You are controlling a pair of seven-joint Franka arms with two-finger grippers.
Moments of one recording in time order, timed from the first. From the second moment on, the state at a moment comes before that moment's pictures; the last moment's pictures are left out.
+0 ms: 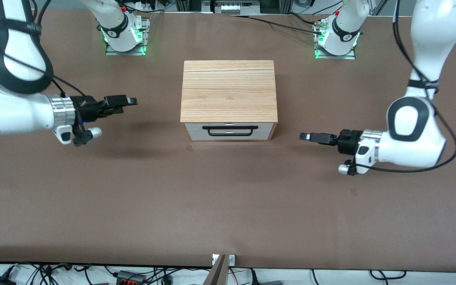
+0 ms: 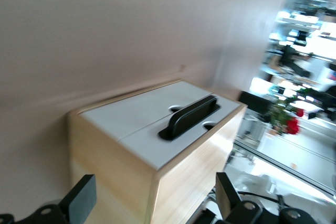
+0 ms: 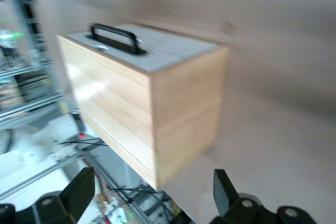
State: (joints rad) left arm 0.06 0.56 -0.19 -1.63 -0.95 1.73 0.25; right arm 0.04 0.33 0.05 -1.71 0.77 1.55 -0.29
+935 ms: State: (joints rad) left arm -0.16 0.74 -0.19 -1.63 -1.22 1.92 0.70; right arm 0.32 0.68 0.05 -1.79 1.65 1.90 -0.93
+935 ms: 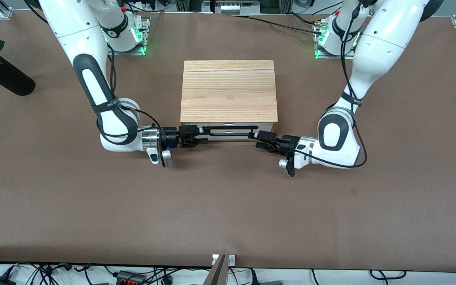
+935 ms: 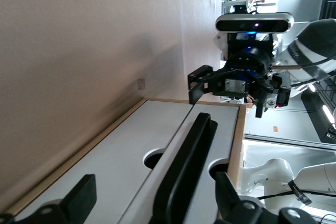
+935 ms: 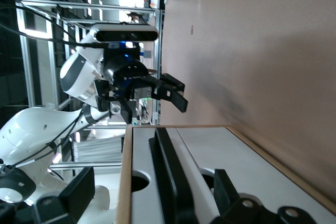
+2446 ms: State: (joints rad) left arm -0.14 0.75 -0.19 -1.71 -1.38 1.79 0.78; right arm 0.32 0.70 0.05 -1.84 1.68 1.84 -0.97
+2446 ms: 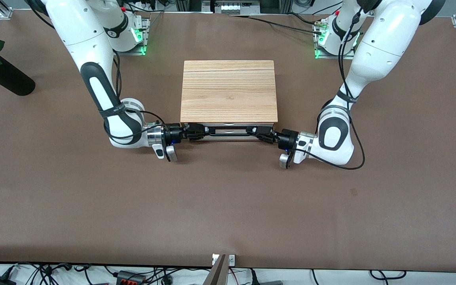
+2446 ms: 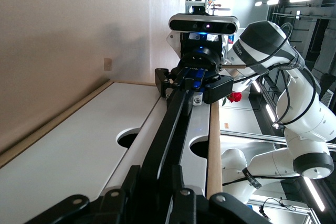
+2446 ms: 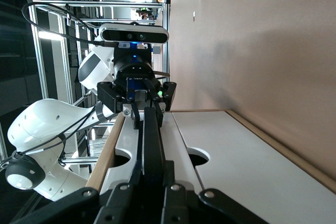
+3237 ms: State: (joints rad) left arm -0.14 0.77 -0.19 -1.72 -1.41 1.78 0.86; right arm 0.32 0.70 0.05 -1.84 1.68 1.84 -0.97
